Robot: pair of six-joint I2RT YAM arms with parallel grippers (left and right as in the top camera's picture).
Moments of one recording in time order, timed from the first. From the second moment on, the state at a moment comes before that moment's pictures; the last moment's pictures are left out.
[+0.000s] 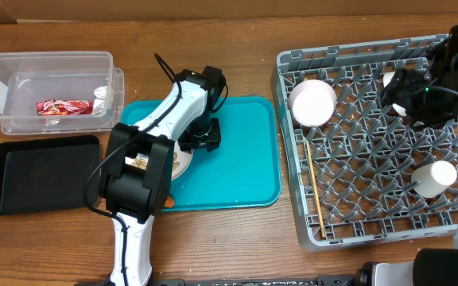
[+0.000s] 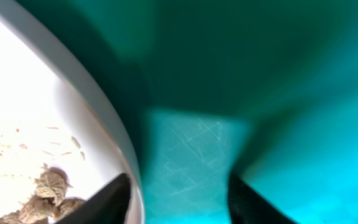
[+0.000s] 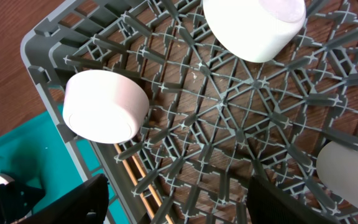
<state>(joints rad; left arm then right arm) -0.37 2.20 1.64 -1.18 -0.03 -0.53 -0.19 1.58 1.70 -1.30 -0.15 0.28</state>
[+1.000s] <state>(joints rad) -0.38 2.21 1.71 -1.28 -0.20 -0.52 -0.19 1.58 1.70 -1.30 -0.15 0.28</state>
